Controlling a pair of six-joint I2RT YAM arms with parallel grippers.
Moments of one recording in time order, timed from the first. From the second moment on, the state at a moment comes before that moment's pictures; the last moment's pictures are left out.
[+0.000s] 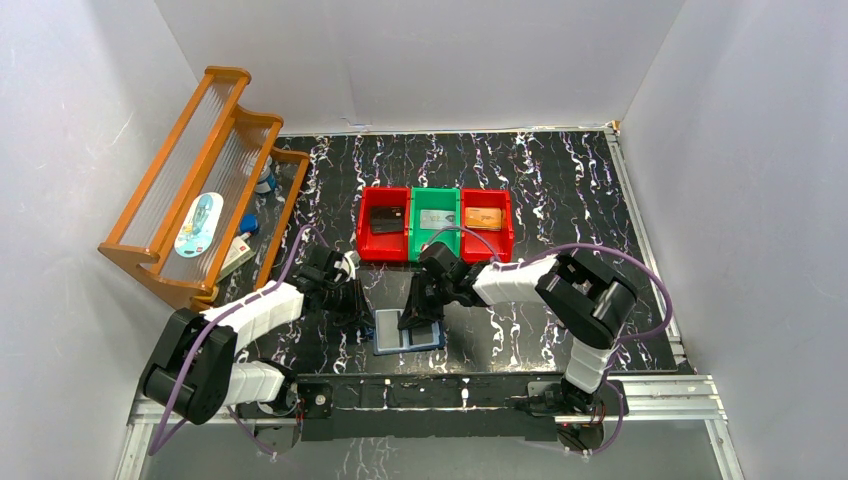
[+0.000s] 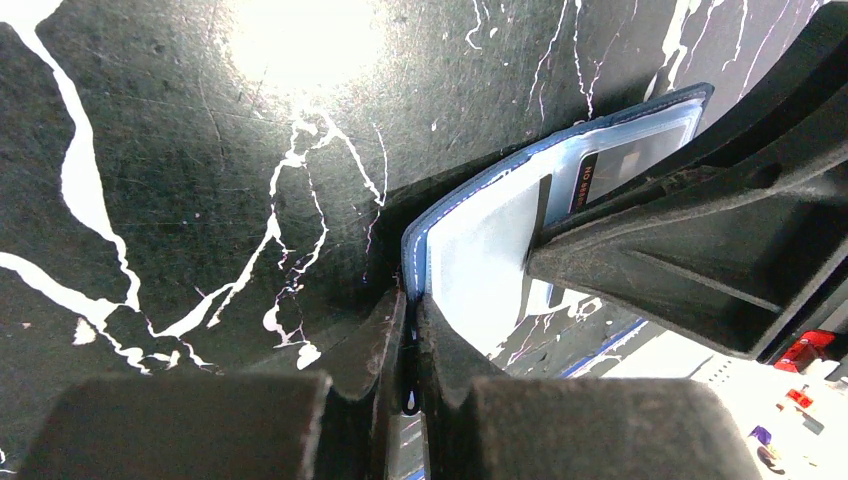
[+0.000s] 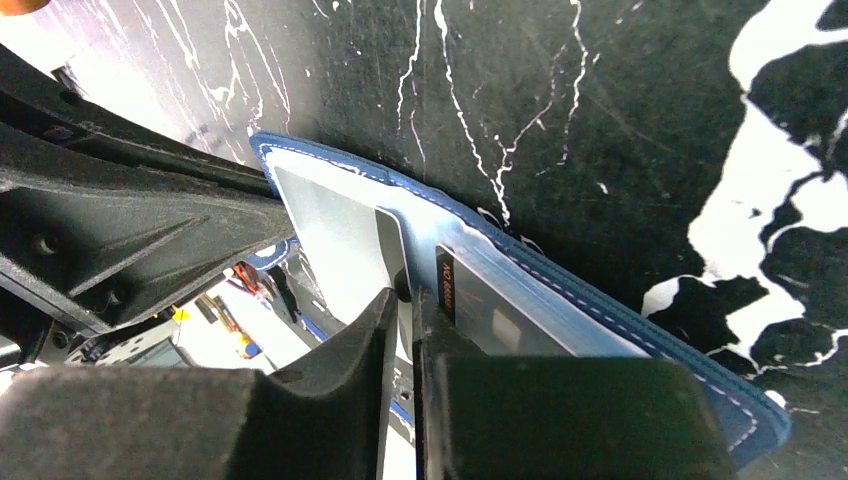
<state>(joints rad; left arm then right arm) -0.44 1.27 0.50 -0.35 0.43 -0.60 0.95 1.77 0.87 -0.01 -0.41 1.06</state>
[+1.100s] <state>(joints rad) -0.45 1.25 0.49 -0.35 0.43 -0.61 0.92 1.70 0.79 0.04 -0.40 1.09</state>
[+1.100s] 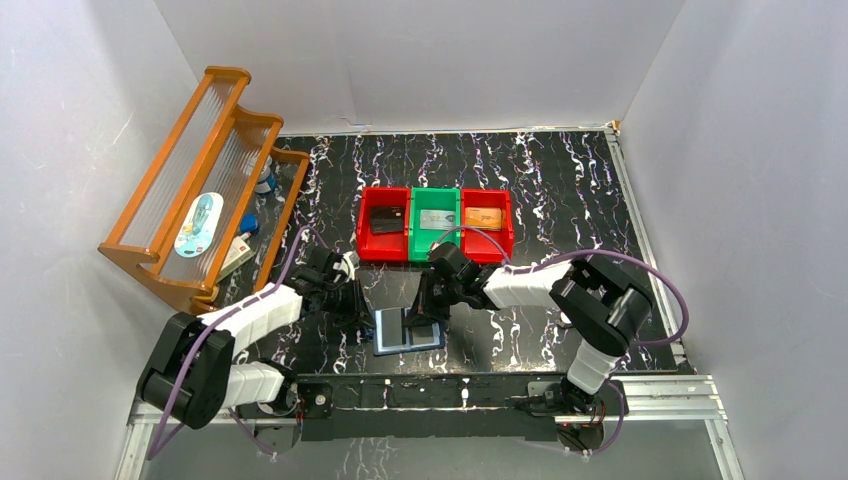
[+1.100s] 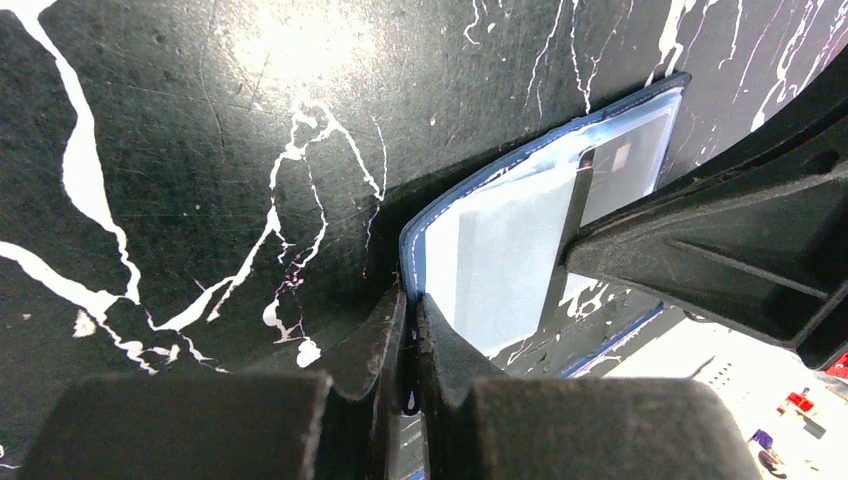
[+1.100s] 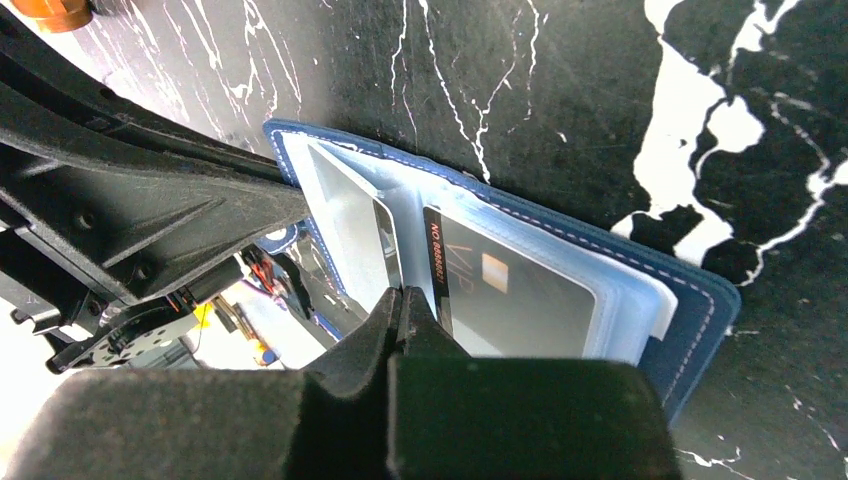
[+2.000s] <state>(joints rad) -0.48 1.31 0.58 -0.38 0.43 -0.56 0.91 1.71 0.79 0.02 -0.40 1.09</state>
